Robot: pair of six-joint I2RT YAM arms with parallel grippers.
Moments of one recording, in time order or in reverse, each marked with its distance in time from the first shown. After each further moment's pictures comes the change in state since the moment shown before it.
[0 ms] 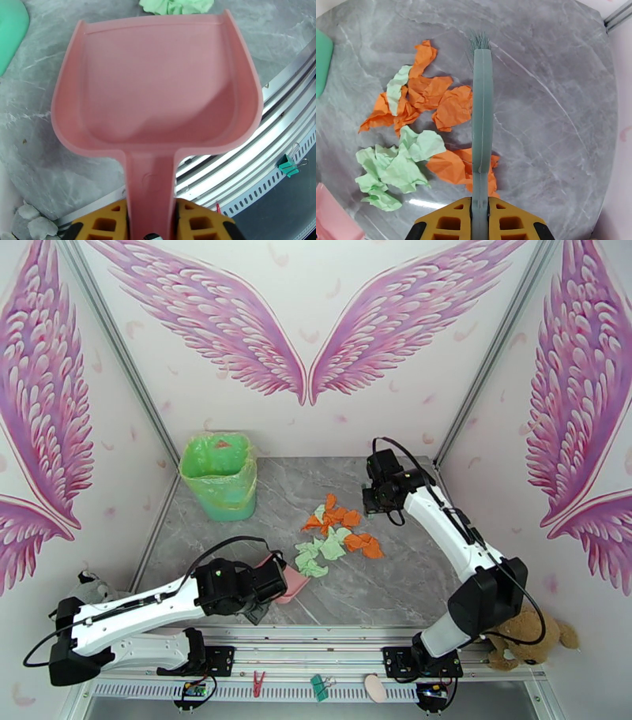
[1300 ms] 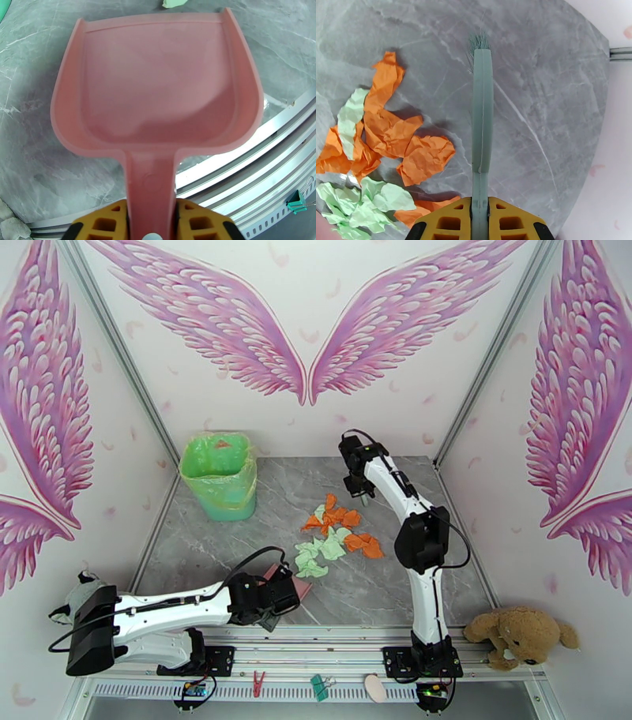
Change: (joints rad) left arm 0.020 0.115 -0.170 0.265 -0.011 -0.072; right arm 0.030 0.563 0.547 -0.207 0.146 -0.186
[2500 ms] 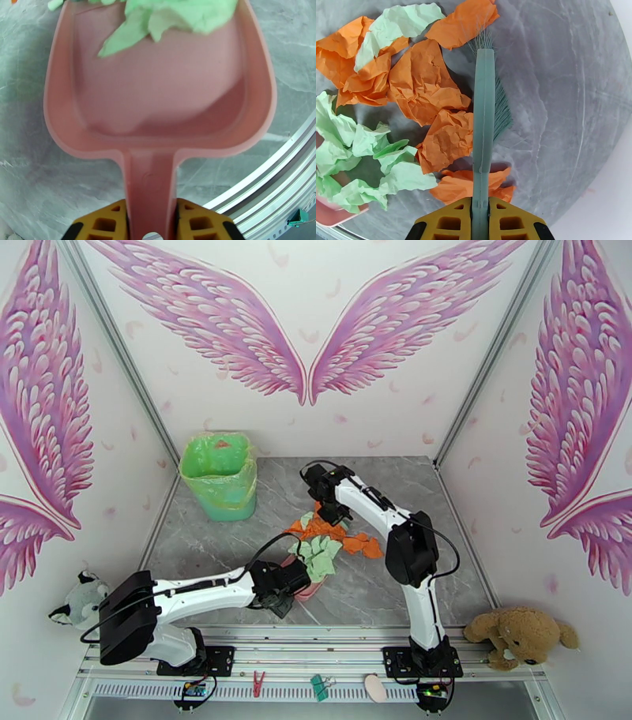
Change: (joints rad) left arm 0.132 0.211 0.061 0.170 0.068 0.257; right arm 0.254 -0.073 -0.211 0.000 -0.017 -0.137
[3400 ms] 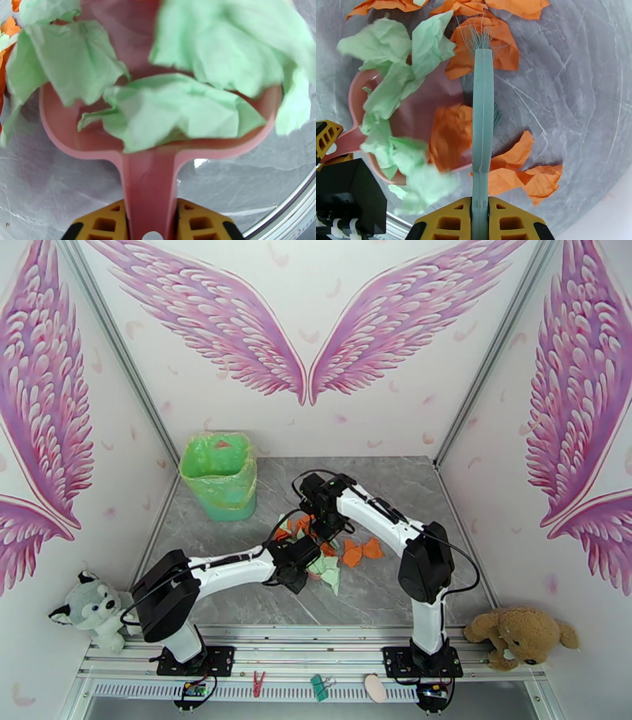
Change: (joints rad) left arm 0.135 0.214 0.170 0.128 0.044 0.138; right arm 0.069 -0.167 -0.134 -0.030 -0.172 0.034
